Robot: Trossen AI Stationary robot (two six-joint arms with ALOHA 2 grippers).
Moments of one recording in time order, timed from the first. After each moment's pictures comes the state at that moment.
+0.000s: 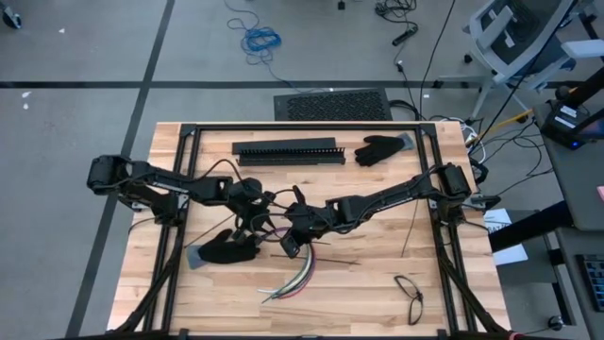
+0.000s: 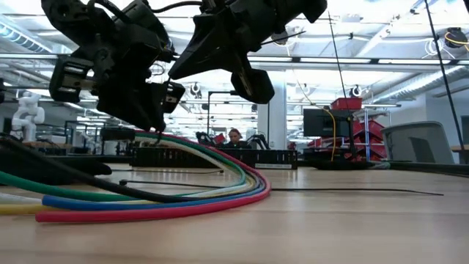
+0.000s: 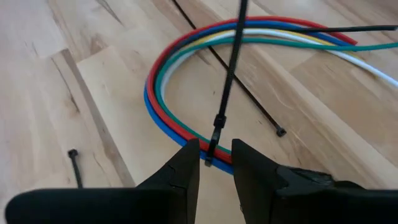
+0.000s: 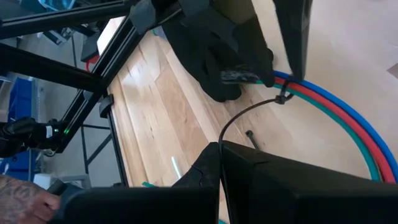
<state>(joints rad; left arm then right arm) 0.07 1.36 0.56 -0.01 0.47 0.54 0.17 1.93 1.39 -0.11 -0.05 0.96</state>
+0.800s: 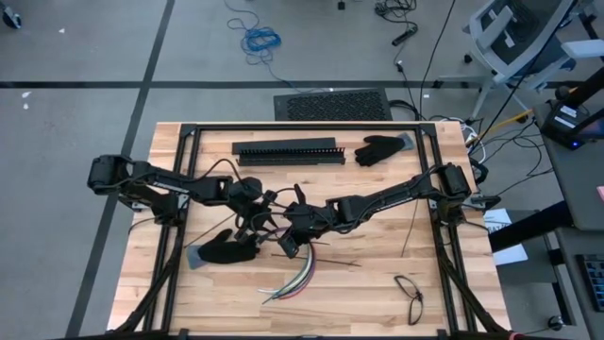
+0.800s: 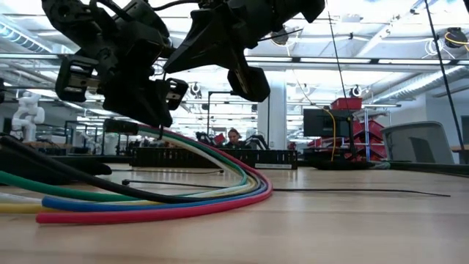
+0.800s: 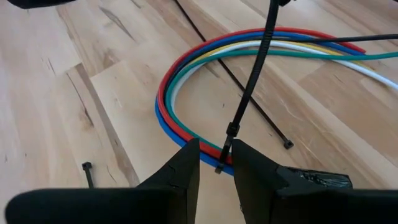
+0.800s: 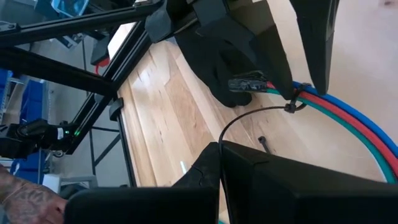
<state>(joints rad) 0.07 1.36 0.56 0.05 0.46 0.54 0.17 1.93 1.39 -0.08 -0.06 0.96</state>
